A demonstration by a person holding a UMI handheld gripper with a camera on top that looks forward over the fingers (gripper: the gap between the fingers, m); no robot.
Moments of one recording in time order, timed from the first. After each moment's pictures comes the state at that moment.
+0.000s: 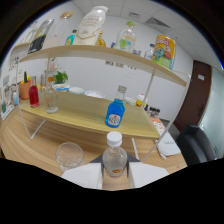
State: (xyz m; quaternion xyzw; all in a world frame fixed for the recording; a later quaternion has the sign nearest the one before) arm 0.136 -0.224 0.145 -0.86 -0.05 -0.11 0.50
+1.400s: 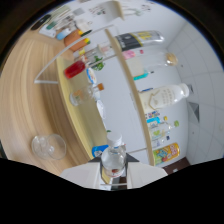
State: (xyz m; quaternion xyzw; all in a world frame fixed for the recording) arm 0.099 -0.203 0.251 -0.67 -0.42 -0.40 0.47
